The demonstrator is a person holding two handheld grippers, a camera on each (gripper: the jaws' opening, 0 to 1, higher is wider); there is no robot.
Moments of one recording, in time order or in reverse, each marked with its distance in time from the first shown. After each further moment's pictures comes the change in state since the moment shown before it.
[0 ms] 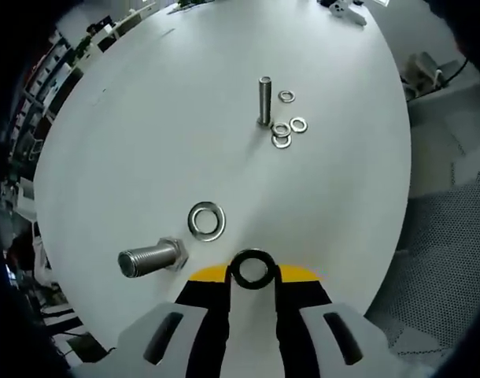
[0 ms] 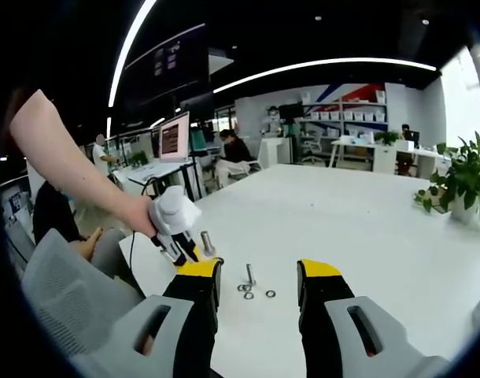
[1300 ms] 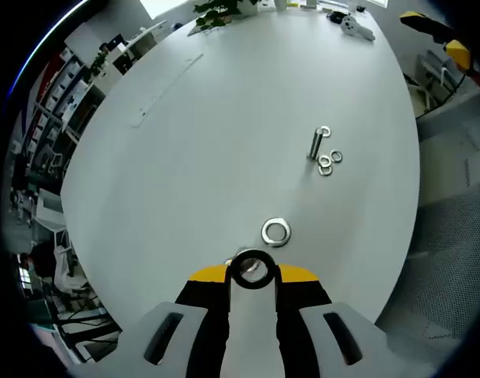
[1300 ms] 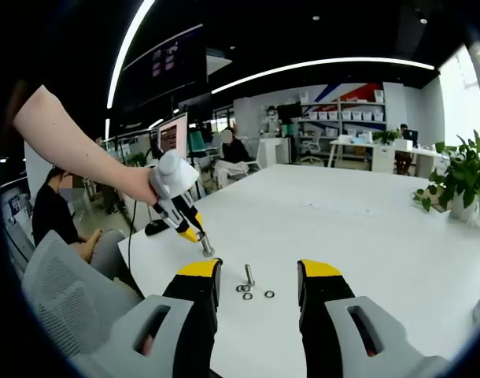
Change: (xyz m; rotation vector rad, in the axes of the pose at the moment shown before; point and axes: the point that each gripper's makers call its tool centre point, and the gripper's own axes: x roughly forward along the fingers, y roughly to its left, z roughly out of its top) left arm -0.054 0.064 0.020 0.020 -0.072 0.129; right arm 0.000 -0.002 0.000 0.007 -0.003 -0.007
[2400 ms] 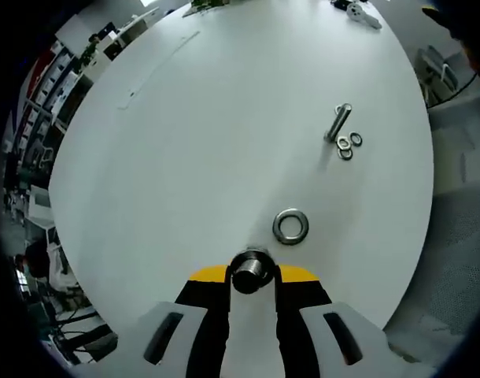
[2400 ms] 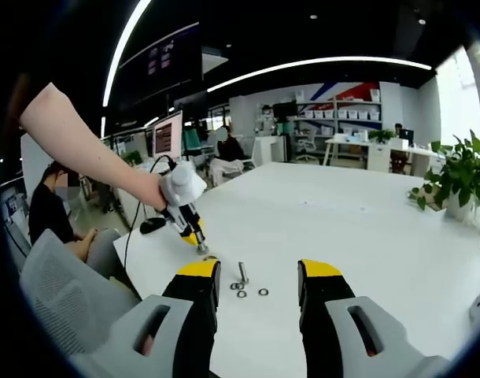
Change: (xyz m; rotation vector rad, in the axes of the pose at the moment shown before) left arm 0.036 -0.005 -0.011 0.017 0.085 -0.062; right arm 0.000 -0.008 -0.003 -0.001 0.011 -0.028
